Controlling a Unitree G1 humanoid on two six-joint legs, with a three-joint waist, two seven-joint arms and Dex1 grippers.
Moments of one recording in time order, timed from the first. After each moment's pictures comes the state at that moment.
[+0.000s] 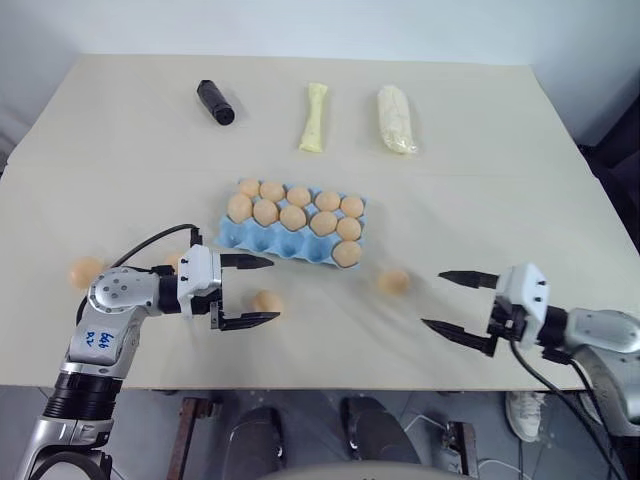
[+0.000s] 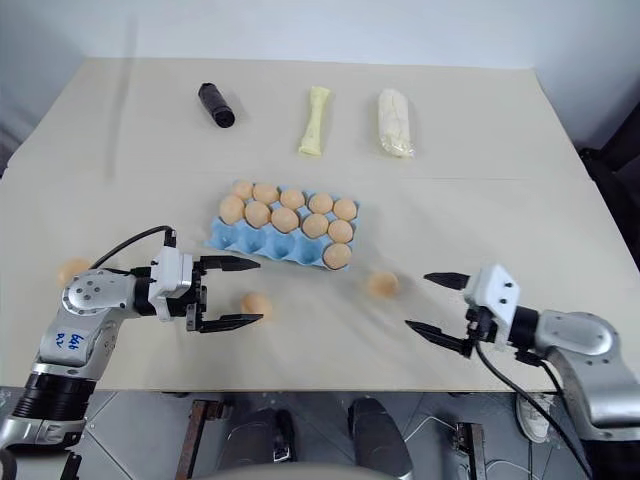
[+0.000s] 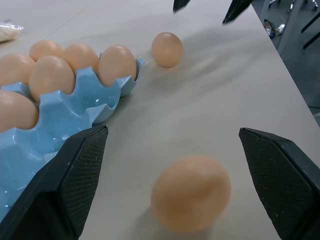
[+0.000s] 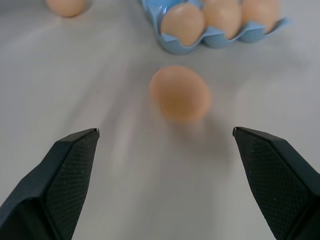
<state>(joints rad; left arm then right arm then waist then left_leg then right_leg) -0.25 0.68 0.01 -0.03 -0.39 0.03 -1.19 -0.01 -0.74 -0.11 -0.22 0.39 0.19 1.05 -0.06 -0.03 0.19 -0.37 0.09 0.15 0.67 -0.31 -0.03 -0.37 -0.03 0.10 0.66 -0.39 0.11</state>
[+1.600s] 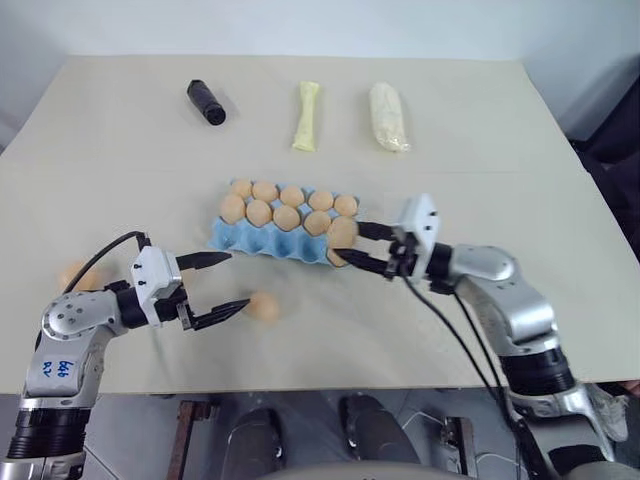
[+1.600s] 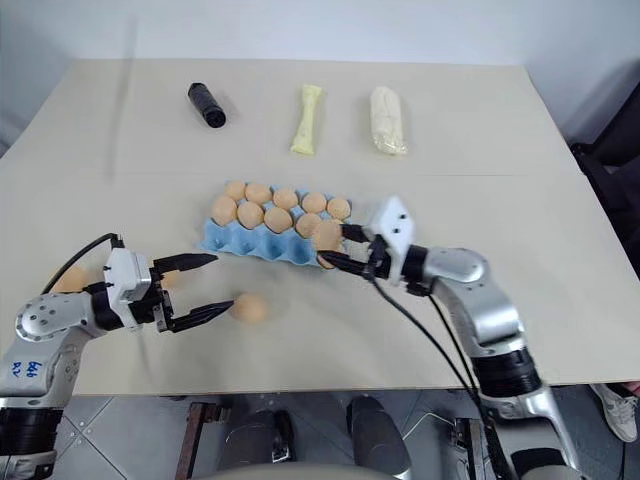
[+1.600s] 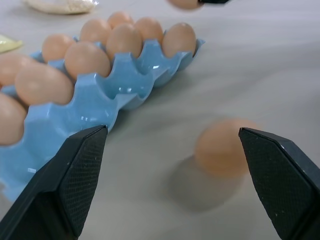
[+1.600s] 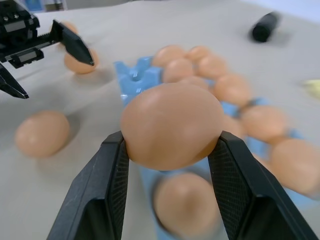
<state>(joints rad) -0.06 0.71 0.20 -0.10 -0.43 0.09 -1.04 -0.50 -0.39 0.20 -0.11 0.32 0.39 0.85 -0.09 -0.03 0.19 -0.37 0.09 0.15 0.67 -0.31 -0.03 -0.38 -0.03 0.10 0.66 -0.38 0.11</state>
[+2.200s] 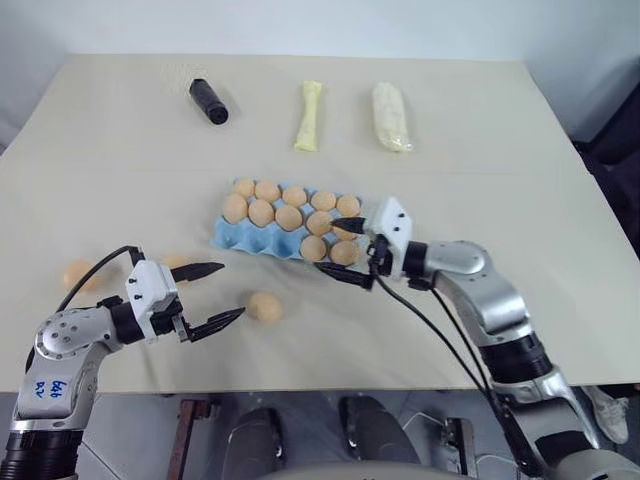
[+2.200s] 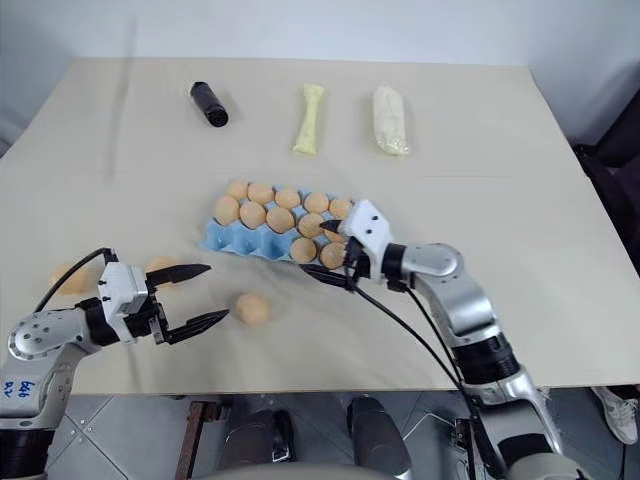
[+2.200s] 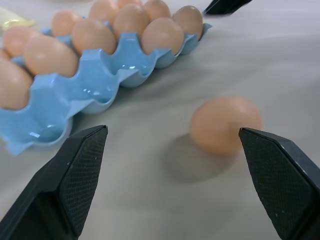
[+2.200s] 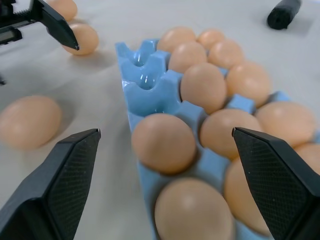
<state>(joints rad) 0.03 0.71 0.23 -0.16 -0.43 0.10 -0.99 -0.43 -0.47 0.13 -0.15 0.32 0.35 0.91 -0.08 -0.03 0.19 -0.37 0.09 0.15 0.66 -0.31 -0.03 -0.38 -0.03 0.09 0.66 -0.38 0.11</state>
